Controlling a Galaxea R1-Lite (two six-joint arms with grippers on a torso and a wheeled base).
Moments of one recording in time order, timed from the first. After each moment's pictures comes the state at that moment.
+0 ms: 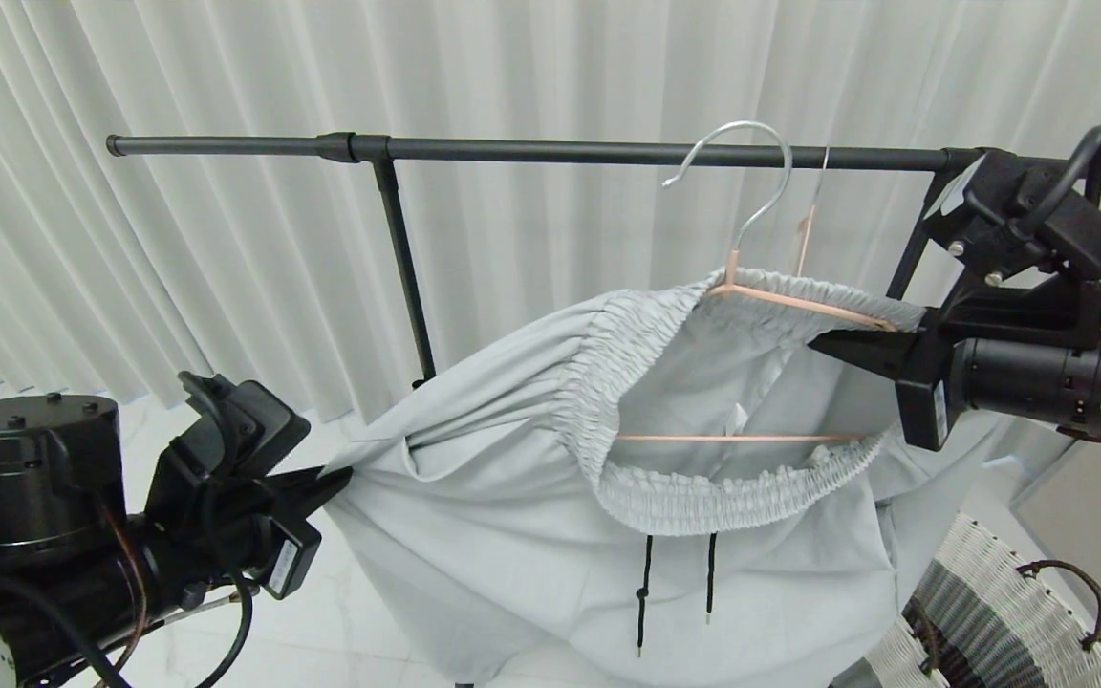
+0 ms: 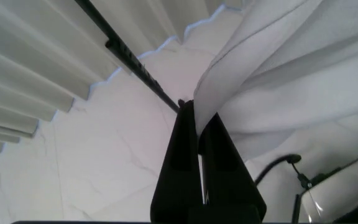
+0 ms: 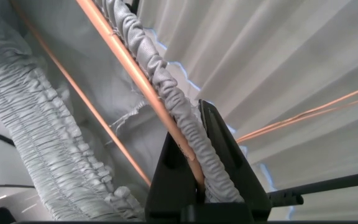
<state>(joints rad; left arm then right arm) -0.24 1.40 -0.40 -0.61 -0.12 0.47 0.64 1.38 -1.00 -0.16 0.10 -0.38</state>
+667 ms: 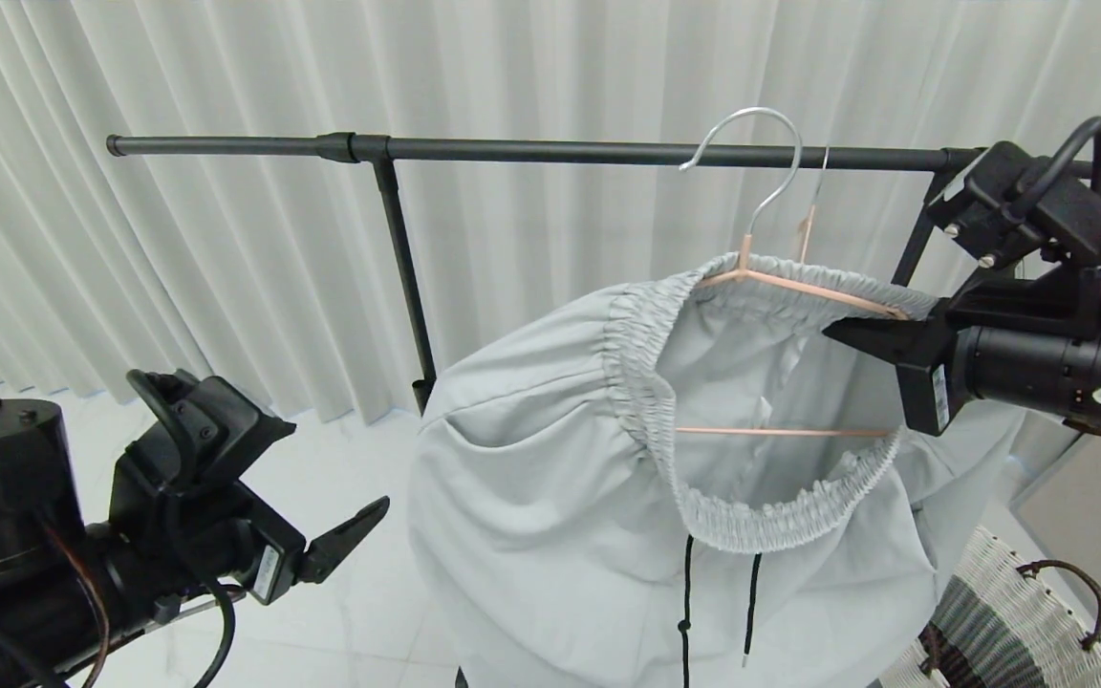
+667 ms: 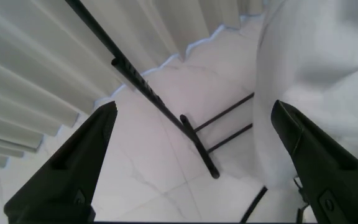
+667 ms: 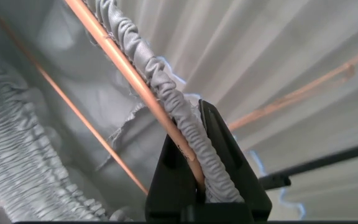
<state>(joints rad) -0.27 1.32 -0.38 -0.63 -0.12 0.47 0.64 1.38 -1.00 -0.17 0.00 -0.34</state>
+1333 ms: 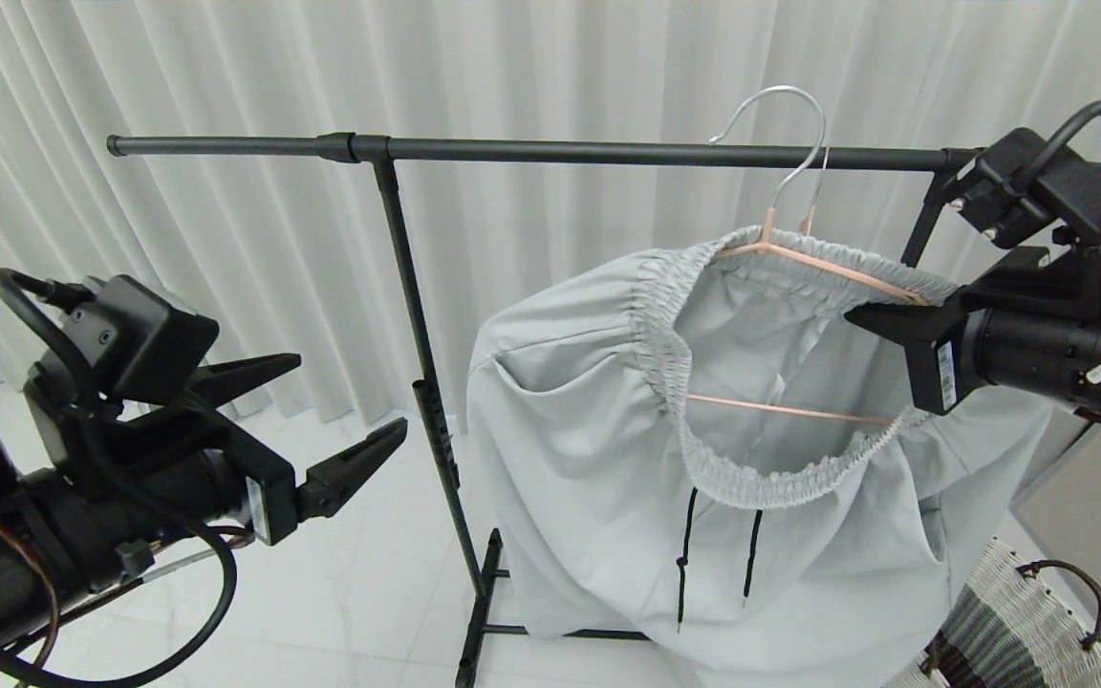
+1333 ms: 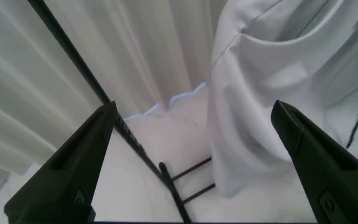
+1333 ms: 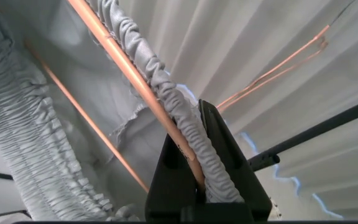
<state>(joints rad) -0.36 1.25 -0.49 -0.63 -0.12 0.29 0.62 1.38 -1.02 -0.16 -0.10 -0.28</state>
